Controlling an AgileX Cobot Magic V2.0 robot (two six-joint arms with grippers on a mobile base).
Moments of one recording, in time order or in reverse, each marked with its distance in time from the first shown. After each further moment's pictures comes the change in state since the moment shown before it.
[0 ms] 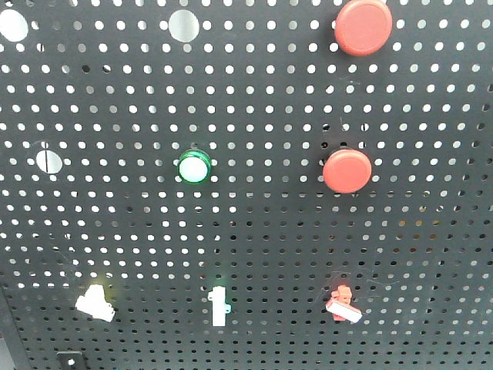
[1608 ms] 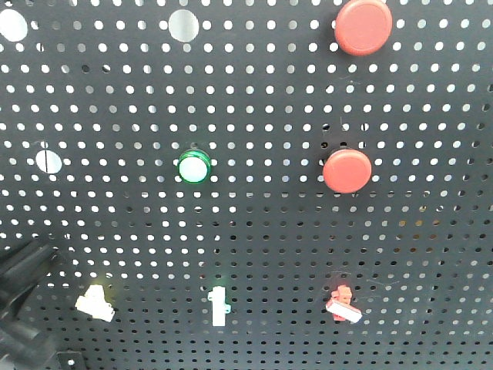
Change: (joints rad) left arm -0.309 0.642 -0.112 0.135 -0.264 -0.023; right arm 0.000 0.027 0.000 0.000 0.010 0.000
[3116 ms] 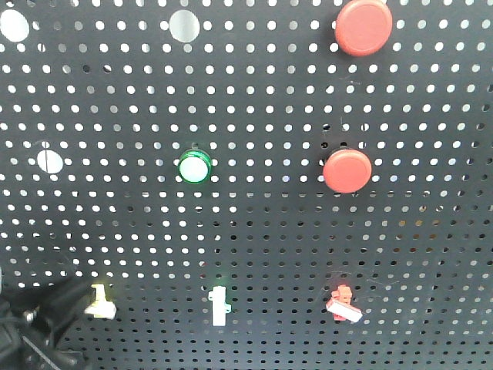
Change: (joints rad) left arm -0.087 0.066 -0.007 -0.023 0.147 -0.026; right arm 0.000 0.000 0.000 0.000 0.000 0.000
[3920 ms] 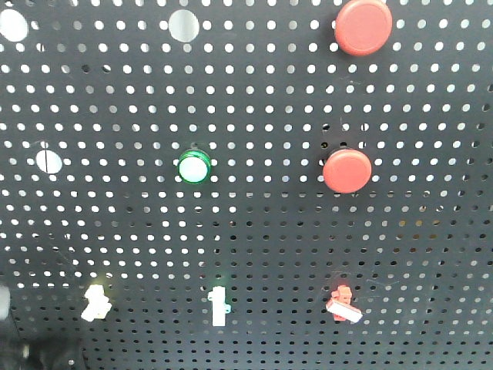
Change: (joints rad) left arm -0.002 -0.004 -0.005 -0.085 0.309 -0.094; right arm 0.000 0.000 0.000 0.000 0.007 0.000
